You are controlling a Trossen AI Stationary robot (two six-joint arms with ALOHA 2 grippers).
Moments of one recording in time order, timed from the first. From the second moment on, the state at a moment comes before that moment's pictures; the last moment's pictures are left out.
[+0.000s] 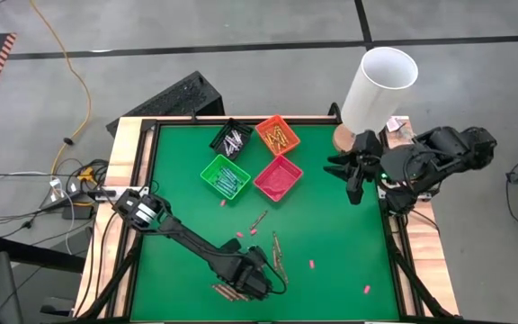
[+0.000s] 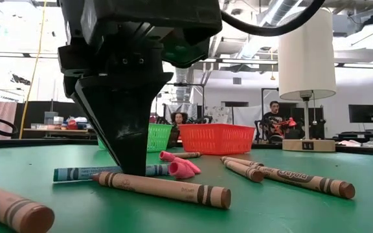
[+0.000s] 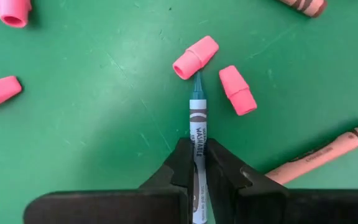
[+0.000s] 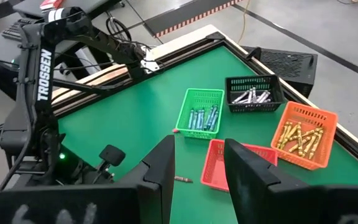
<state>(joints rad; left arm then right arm) -0.51 2.25 1.74 -0.94 -0.23 -1.09 0.42 1.12 1.68 -1.11 0.63 0.63</state>
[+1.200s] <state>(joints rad) -0.55 1.77 1.81 -0.22 -0.65 -0.17 1.08 1.12 1.27 -1.00 1.50 1.02</state>
